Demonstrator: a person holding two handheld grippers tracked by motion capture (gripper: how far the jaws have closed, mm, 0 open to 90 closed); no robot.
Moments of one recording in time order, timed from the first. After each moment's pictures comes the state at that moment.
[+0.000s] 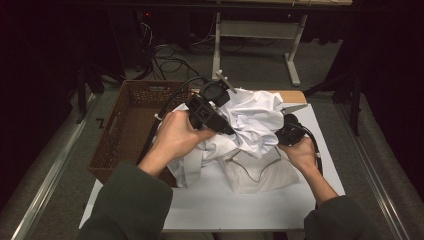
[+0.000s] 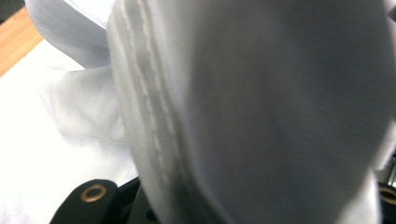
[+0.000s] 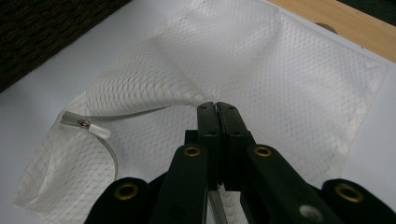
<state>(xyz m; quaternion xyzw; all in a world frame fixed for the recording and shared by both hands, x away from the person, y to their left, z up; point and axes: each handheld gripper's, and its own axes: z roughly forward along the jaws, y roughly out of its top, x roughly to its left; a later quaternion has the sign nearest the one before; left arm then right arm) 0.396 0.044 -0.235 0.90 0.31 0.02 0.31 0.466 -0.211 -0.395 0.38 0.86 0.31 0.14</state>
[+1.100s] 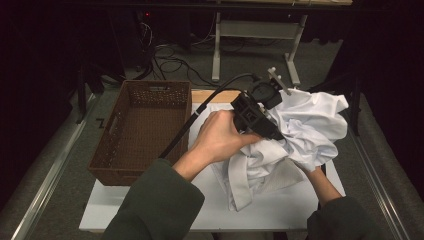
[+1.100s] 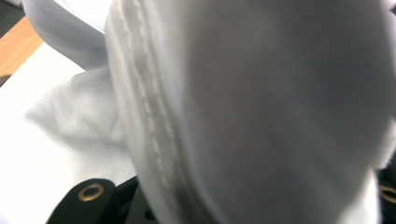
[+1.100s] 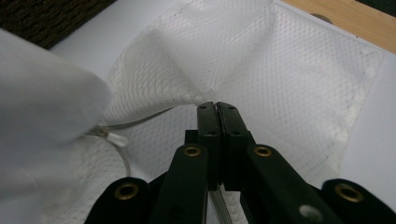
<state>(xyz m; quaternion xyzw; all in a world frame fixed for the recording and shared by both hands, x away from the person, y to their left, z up) 0.376 -0.029 -0.216 0.91 0.22 0.00 0.35 0.467 -0.223 -0.397 0.38 0.86 0.31 0.14</state>
